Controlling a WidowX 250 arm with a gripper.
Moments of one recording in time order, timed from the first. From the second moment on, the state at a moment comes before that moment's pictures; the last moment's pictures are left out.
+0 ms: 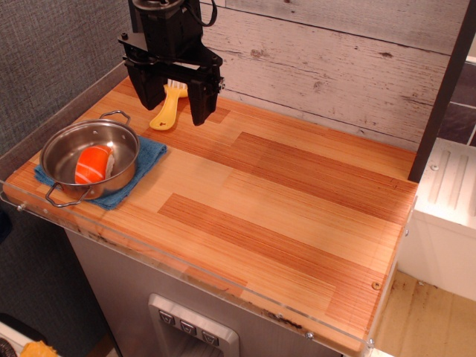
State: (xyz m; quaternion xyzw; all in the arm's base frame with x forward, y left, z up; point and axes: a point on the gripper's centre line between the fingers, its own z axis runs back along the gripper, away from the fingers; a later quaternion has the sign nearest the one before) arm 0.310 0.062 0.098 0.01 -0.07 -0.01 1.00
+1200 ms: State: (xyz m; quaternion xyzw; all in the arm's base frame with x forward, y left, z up) arm 0.241 0.134 0.099 0.05 -0.03 0.05 1.00
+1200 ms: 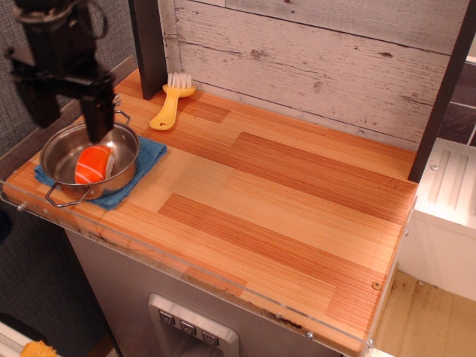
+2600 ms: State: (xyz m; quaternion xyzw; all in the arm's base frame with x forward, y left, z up) arm 0.253 0.158 0.050 0.06 -0.04 0.12 0.99
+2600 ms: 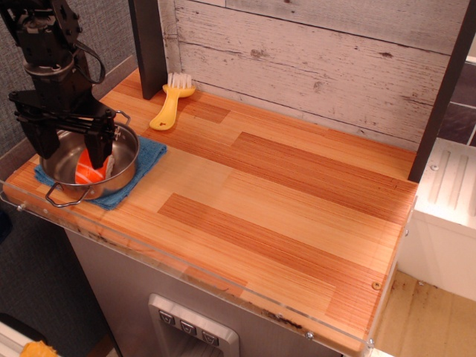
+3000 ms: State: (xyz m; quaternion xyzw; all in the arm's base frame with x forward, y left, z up) arm 0.258 0.152 0.052 0.06 -0.05 0.11 0.99
